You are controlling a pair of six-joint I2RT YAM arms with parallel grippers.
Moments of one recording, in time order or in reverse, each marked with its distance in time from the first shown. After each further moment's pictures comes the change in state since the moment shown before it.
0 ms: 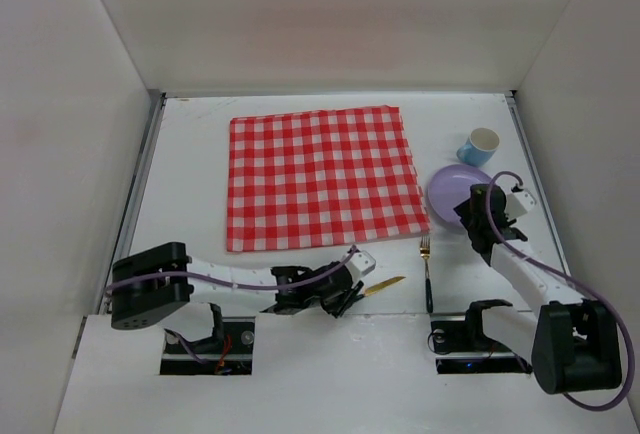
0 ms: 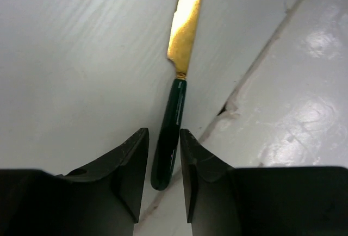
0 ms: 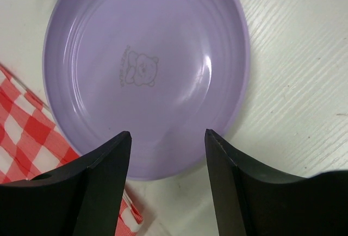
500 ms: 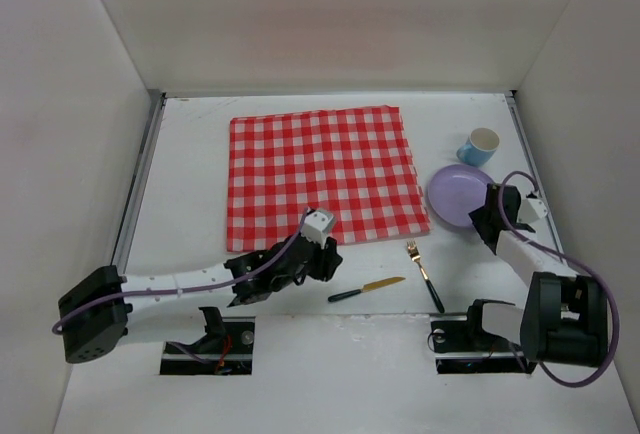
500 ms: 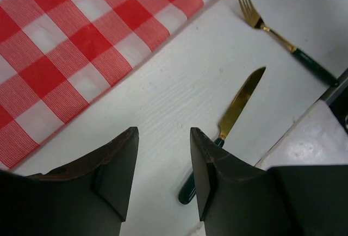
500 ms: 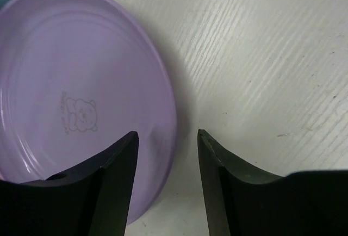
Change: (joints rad) left arm 0.195 -0.330 -0.104 0.052 -0.150 -0.027; right arm -0.208 0.107 0.013 -0.003 -0.061 0.002
